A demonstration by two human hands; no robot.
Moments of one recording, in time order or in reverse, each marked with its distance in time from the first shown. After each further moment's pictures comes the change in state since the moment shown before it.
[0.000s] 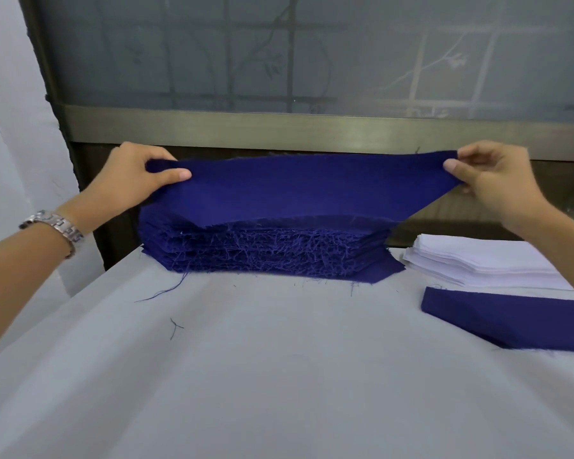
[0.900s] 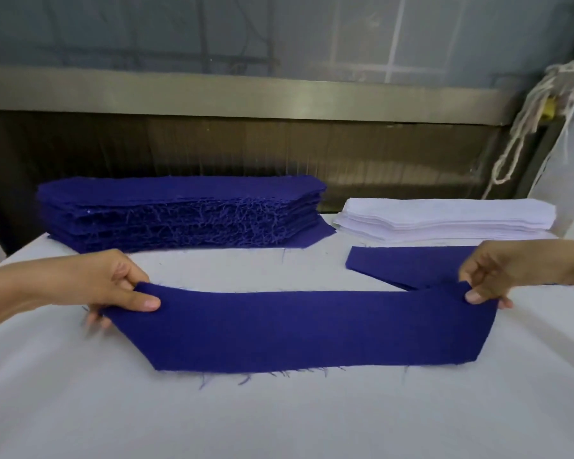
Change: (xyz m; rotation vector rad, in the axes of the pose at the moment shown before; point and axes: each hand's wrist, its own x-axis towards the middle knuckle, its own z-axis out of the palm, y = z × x) left_hand -0.102 0.034 0.064 -0.177 -1.152 -0.372; right_hand -0.110 0.052 -0.156 -0.406 -1.099 0.684
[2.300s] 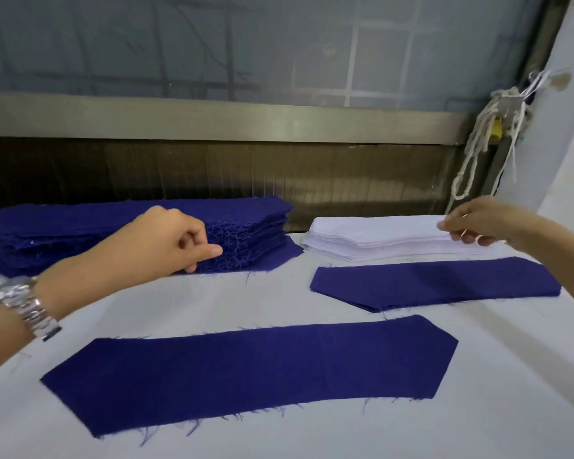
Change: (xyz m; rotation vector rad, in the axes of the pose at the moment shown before) left_hand 0.039 0.140 0.029 0.429 0.634 0.373; right_hand 0.003 -0.002 -0.065 0.095 0.800 0.211
